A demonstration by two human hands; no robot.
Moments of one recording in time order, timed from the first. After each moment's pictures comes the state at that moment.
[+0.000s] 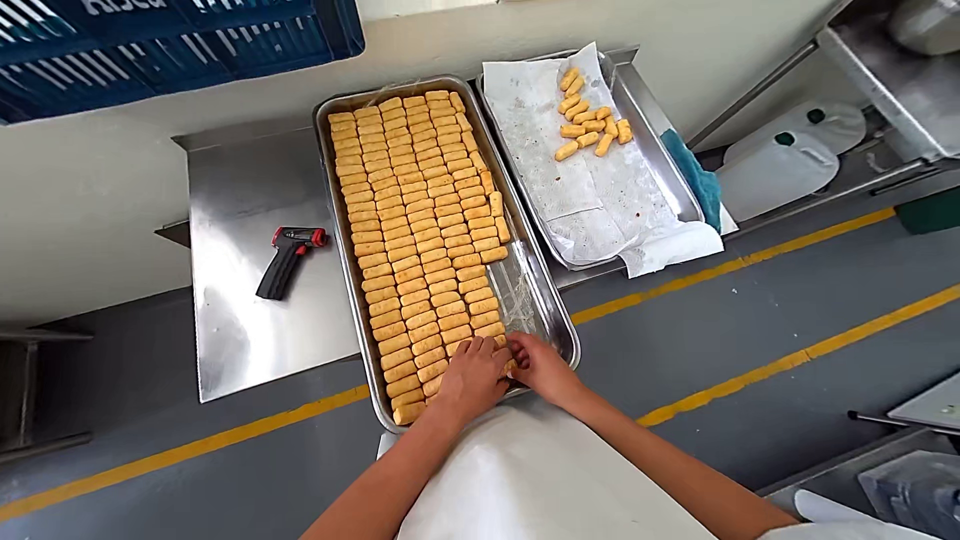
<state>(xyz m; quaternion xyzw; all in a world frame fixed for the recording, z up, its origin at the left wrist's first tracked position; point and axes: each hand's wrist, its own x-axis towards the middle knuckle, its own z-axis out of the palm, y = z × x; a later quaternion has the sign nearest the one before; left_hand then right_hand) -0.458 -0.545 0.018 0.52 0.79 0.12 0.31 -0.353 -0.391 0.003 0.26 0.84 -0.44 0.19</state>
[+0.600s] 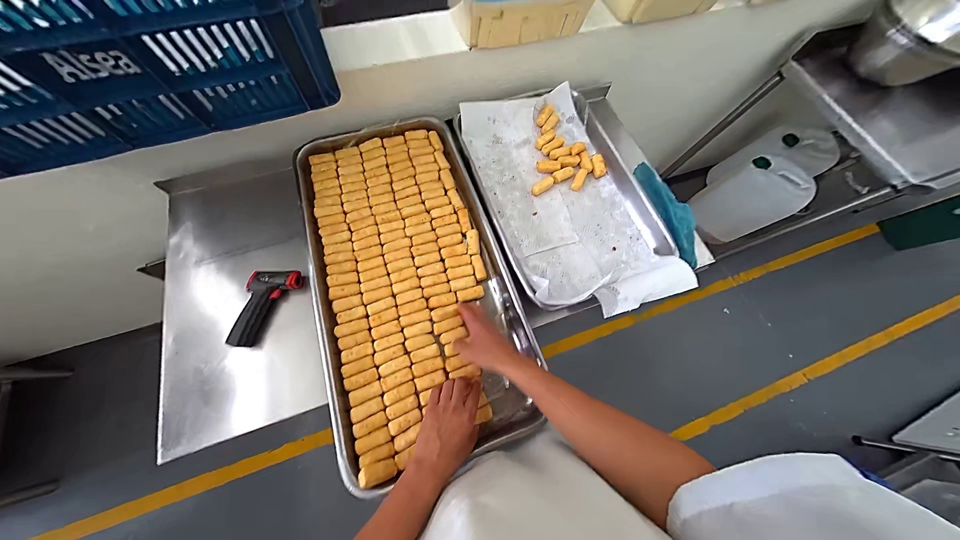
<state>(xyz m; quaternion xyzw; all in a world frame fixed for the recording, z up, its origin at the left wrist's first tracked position) -0.441 -0.535 -0.003 0.49 0.85 0.12 0.16 -0.474 -0.352 0.001 0.19 0.86 -0.46 0.10</state>
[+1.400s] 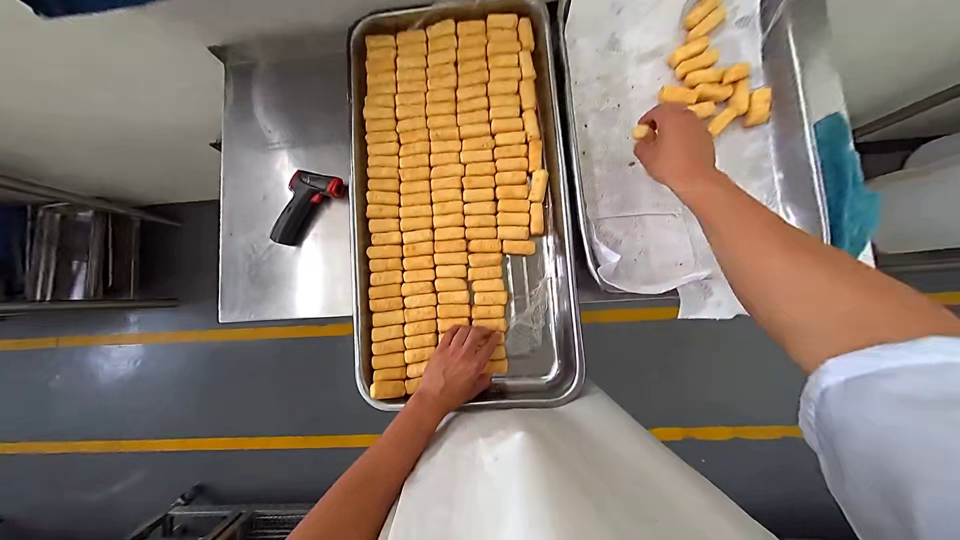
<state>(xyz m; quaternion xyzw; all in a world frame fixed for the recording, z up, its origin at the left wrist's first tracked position) -0.447 -0.542 -0.022 0.48 0.86 0.12 0.11 -0.596 -0.077 0.026 0.18 0.96 -0.19 0.04</state>
